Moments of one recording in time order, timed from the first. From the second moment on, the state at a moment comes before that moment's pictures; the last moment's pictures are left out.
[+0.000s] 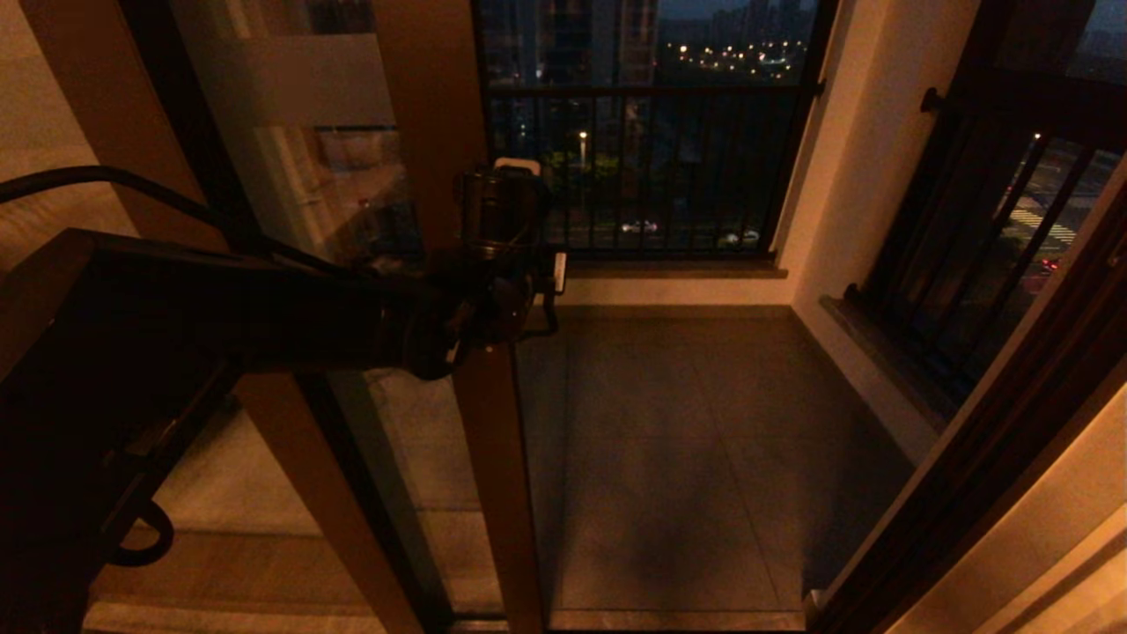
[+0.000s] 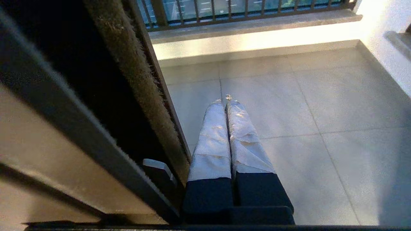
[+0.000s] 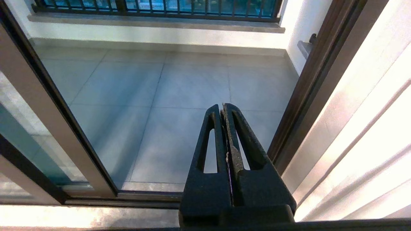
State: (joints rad) left arm -0.55 2.15 -1.67 -0.37 0.56 0.02; right arm 0.00 0.00 0.00 0.01 0.04 -0.08
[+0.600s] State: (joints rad) left arm -0.51 2.14 -1.67 -0.37 0.58 0.03; right arm 0.00 0.00 0.00 0.01 0.04 -0.08
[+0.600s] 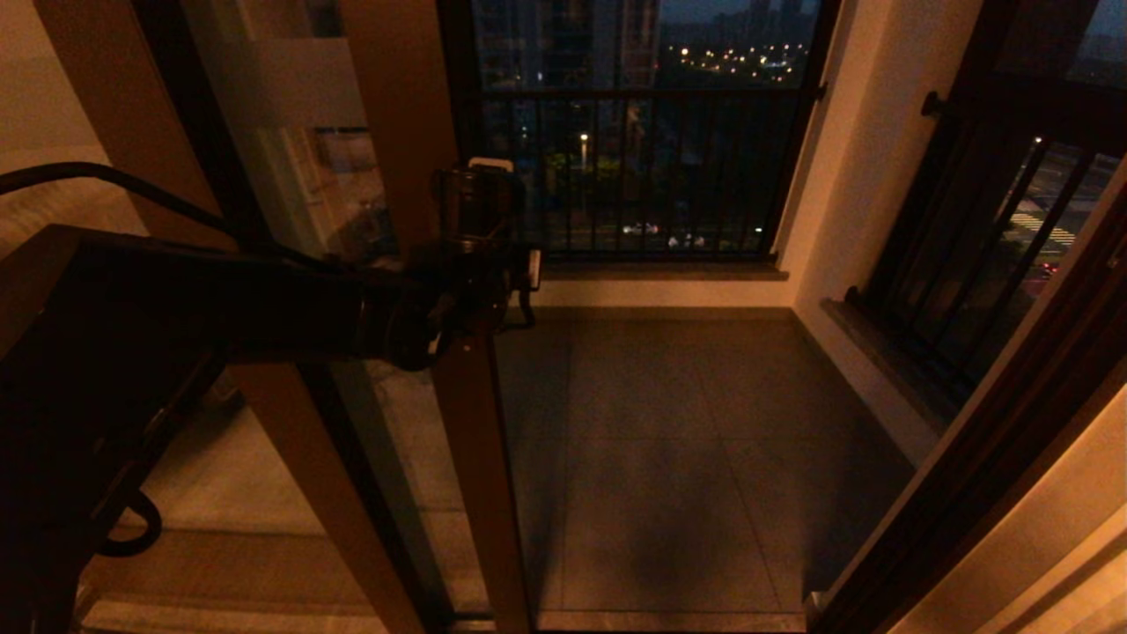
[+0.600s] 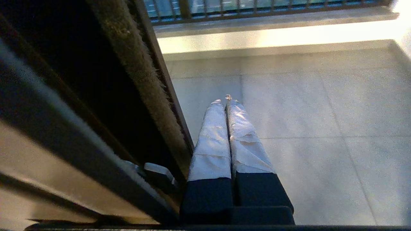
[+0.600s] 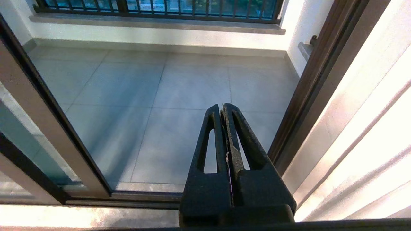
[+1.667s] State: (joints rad) left arm -0.44 2.14 -1.65 -0.37 0.57 0.03; right arm 0.00 0.00 0.00 0.01 0.04 -0.08
